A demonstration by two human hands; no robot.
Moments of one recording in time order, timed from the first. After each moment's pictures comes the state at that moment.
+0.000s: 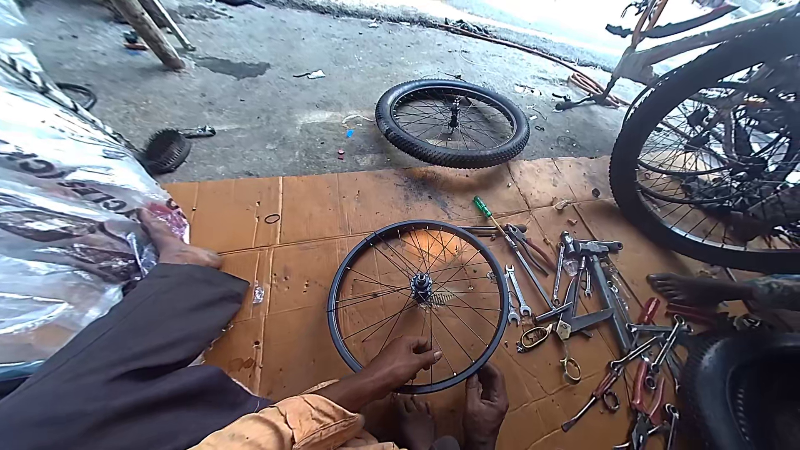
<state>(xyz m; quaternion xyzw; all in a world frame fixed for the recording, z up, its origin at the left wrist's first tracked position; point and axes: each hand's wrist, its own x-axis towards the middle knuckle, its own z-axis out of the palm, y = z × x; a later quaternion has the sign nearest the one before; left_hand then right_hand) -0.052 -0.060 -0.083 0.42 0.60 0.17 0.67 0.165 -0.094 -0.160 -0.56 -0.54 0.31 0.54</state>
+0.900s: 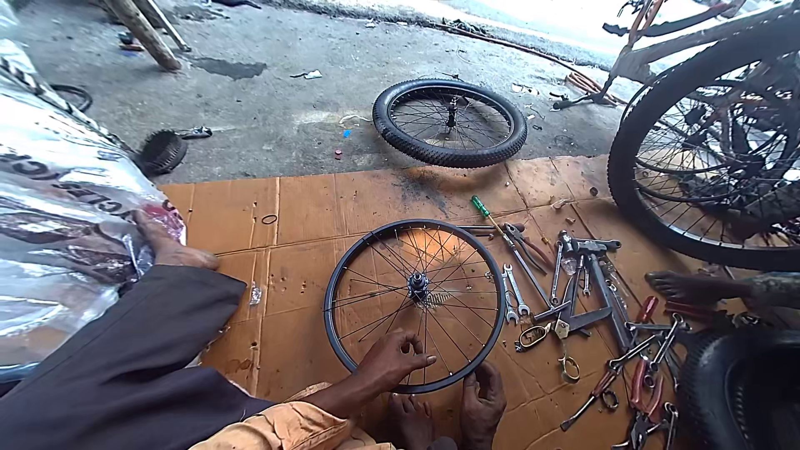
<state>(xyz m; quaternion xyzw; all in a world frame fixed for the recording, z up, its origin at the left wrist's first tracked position) -0.063 -0.067 -0.083 0.48 0.67 0.14 0.55 0.162 -0.092 -0.159 -0.56 -0.54 0.30 0.55</state>
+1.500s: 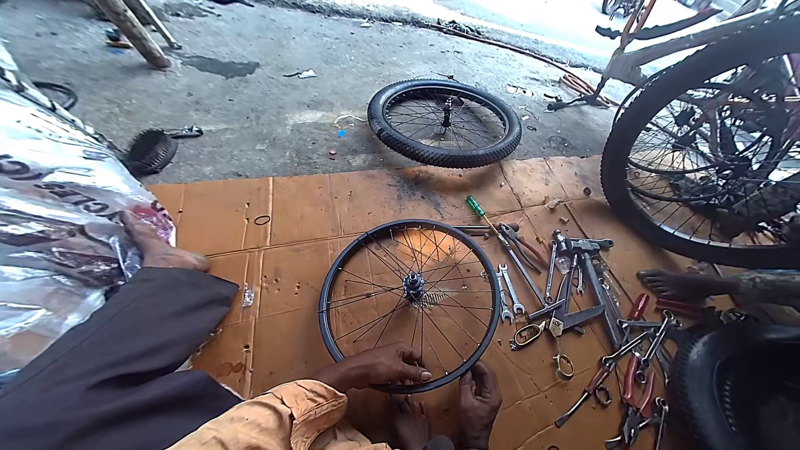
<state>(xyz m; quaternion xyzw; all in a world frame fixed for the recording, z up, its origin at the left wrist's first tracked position) -0.071 -0.053 -0.099 0.45 0.46 0.06 0.76 0.167 -0.091 -0.164 -0.56 -0.55 0.31 0.54</state>
